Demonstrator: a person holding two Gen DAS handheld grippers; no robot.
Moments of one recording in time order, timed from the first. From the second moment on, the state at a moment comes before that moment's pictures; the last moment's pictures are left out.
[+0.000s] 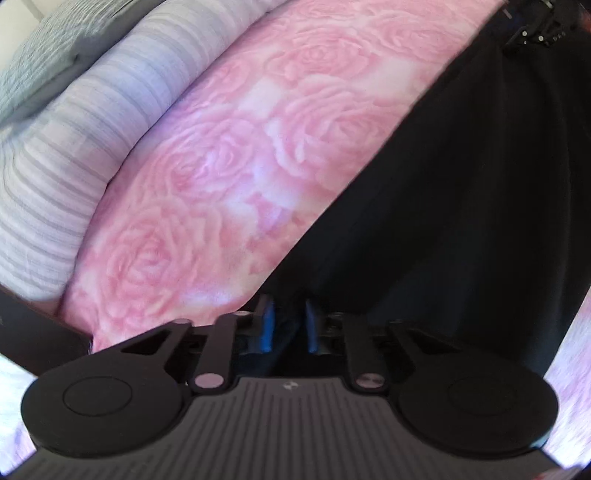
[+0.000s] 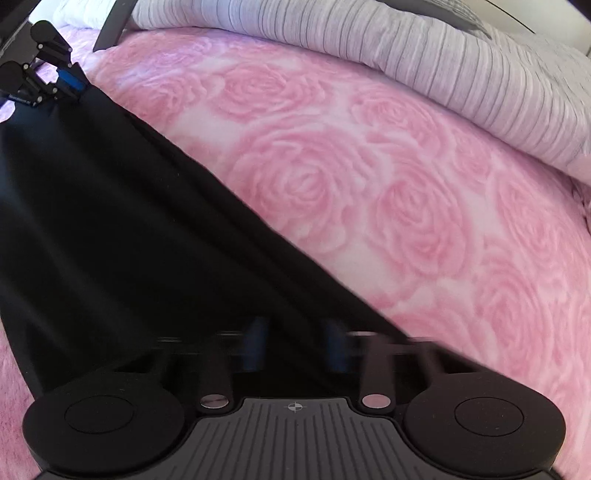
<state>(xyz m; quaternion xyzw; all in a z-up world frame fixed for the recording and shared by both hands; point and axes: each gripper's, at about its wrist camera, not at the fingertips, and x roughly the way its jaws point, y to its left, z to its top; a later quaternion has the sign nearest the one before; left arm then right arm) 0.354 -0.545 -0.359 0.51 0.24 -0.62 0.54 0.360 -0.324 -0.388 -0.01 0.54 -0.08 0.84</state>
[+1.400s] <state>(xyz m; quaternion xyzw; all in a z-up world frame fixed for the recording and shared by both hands) 0.295 -0.563 -0.340 0.49 0.25 -0.61 0.57 0.242 -0.377 -0.368 0.05 0.50 -0.25 0.83</state>
